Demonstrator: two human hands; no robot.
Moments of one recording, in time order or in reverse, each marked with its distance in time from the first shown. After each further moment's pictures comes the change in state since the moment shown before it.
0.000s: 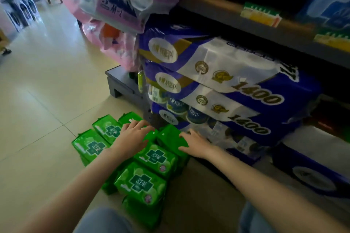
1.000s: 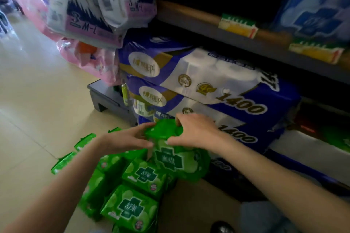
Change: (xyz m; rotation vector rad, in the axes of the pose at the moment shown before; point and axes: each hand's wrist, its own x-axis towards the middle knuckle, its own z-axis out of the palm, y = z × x) left_hand 0.050 -0.002 -0.065 -1.304 -0.600 -0.027; right_hand -0.075 -0.041 -0.123 -0.090 0.266 0.038
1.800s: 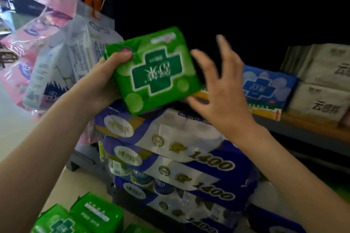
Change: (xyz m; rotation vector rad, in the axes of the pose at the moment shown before) left_hand -0.025 0.252 -0.008 -0.368 0.377 0.709; right_hand -0.036 0.055 -0.157 -0.142 1.200 -0.124
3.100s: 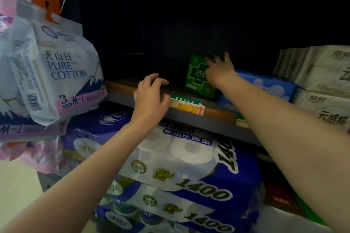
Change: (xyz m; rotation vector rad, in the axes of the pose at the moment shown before) left_hand 0.096 -0.099 0.078 1.201 0.265 0.467; right_hand 0.110 0.143 0.083 -0.873 -0.928 0.137
